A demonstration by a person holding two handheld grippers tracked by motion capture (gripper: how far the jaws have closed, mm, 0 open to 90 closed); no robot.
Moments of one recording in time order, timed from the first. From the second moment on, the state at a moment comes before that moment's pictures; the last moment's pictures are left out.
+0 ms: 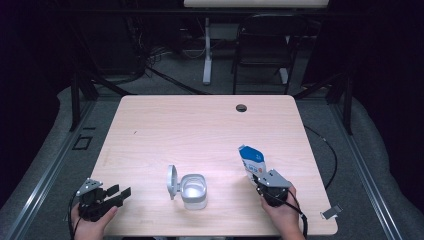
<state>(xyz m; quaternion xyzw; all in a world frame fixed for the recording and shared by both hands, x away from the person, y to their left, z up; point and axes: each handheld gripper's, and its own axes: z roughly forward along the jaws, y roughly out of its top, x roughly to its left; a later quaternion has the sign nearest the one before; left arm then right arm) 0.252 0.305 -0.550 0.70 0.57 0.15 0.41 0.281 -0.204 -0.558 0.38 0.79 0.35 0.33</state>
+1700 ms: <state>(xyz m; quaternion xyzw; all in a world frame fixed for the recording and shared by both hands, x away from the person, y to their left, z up) 0.258 0.278 -0.534 0.71 0.54 0.15 0.42 0.260 -0.235 -0.553 0.42 0.75 0.39 0.33</state>
